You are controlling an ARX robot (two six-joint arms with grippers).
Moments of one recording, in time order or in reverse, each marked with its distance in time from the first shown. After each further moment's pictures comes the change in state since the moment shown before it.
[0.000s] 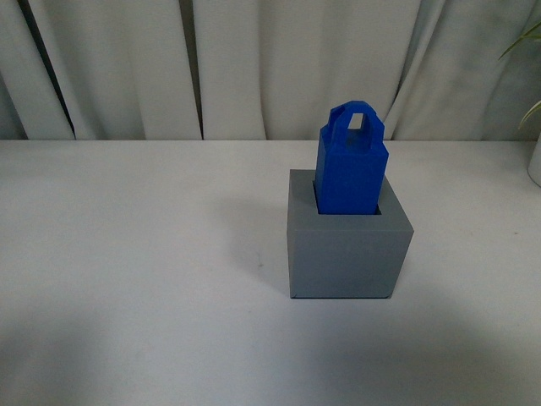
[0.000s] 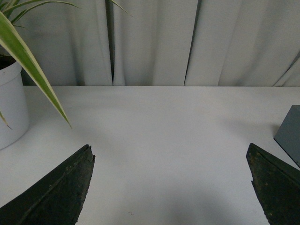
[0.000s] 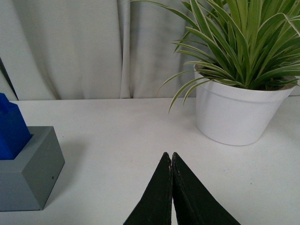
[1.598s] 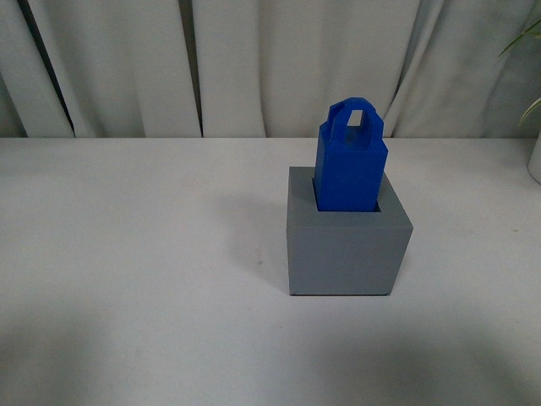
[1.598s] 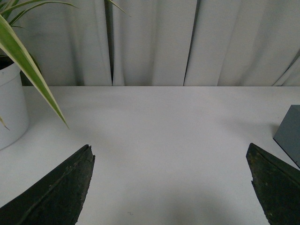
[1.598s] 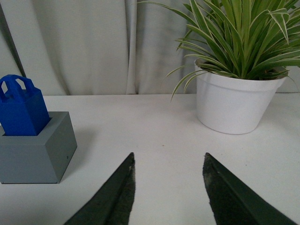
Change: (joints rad) left arm 0.000 0.000 0.000 0.000 0.000 0.000; right arm 0.000 -0.592 -0.056 -0.526 -0.003 0.001
